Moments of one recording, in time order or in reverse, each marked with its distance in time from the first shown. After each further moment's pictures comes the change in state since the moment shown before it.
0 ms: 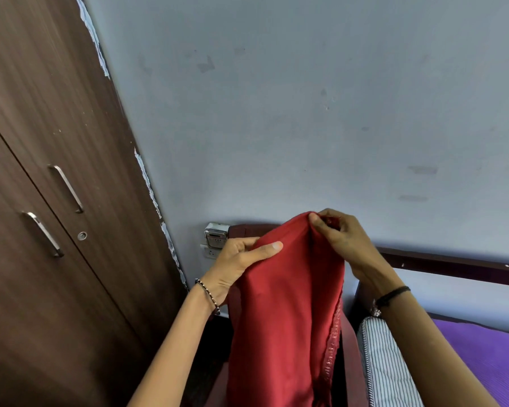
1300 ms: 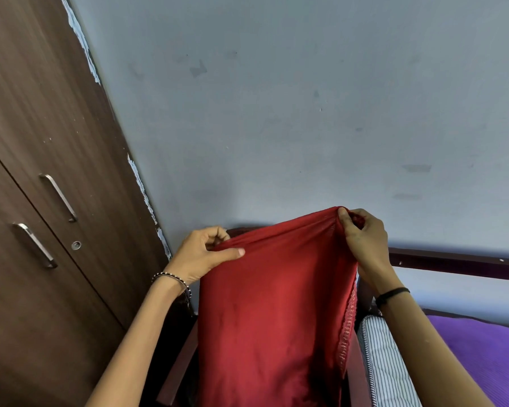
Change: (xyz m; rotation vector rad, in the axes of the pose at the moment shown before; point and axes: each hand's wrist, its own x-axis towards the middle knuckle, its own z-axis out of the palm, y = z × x) left_hand 0.013 0.009 -0.067 0.499 0.149 0.166; right_hand 0.005 0.019 -0.017 -0.060 0.516 0.131
